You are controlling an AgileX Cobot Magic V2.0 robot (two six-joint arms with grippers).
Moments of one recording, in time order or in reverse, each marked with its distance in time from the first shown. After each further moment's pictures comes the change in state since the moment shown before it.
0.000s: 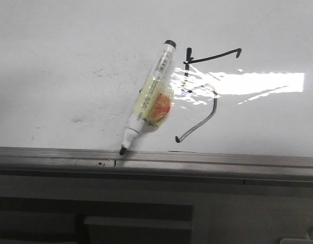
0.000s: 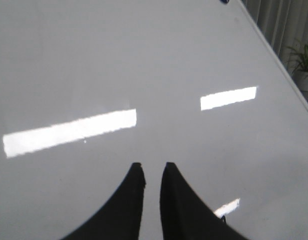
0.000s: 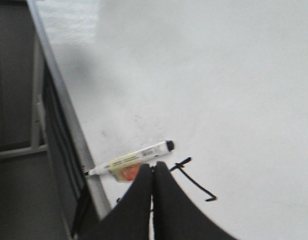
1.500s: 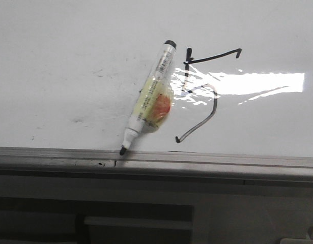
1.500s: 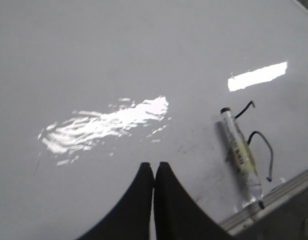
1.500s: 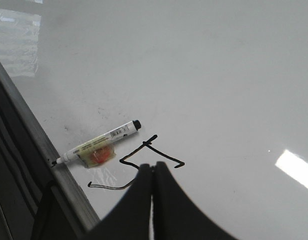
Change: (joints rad) left arm 0.188 -0.626 0.588 0.385 0.079 -0.244; right arm 0.000 -0.376 0.302 -0.053 -0.171 0.051
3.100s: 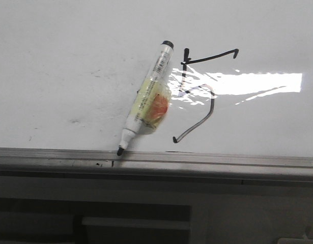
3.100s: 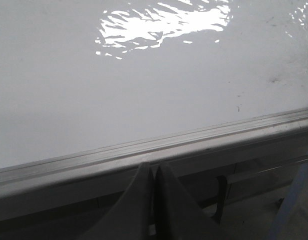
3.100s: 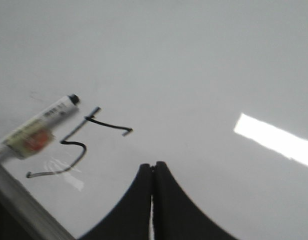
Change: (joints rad) left arm 0.301 -0.131 0.041 0.083 0.422 -0.197; right arm -0.004 -0.002 0.175 -0.338 -0.281 0.434
